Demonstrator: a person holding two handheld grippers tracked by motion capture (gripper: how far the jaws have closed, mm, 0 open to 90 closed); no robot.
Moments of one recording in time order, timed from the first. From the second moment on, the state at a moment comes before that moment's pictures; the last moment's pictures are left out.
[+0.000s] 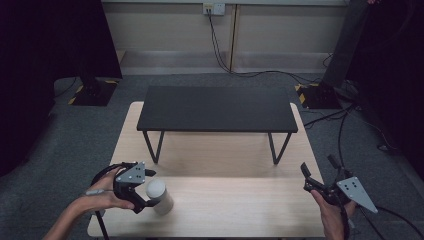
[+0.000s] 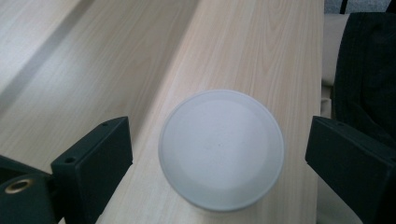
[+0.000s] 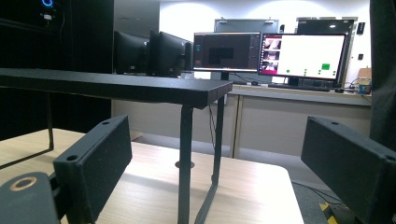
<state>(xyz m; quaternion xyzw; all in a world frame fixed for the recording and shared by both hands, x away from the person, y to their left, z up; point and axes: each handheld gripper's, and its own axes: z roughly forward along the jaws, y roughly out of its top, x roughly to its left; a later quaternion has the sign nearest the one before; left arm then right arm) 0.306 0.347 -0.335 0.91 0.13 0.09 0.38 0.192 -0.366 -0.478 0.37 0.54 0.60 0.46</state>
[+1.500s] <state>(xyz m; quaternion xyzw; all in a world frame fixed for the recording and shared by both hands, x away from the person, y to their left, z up) 0.323 0.321 -0.293 0.91 0.11 0.08 0.38 0.193 -0.365 -0.478 0.37 0.54 0.60 0.46</state>
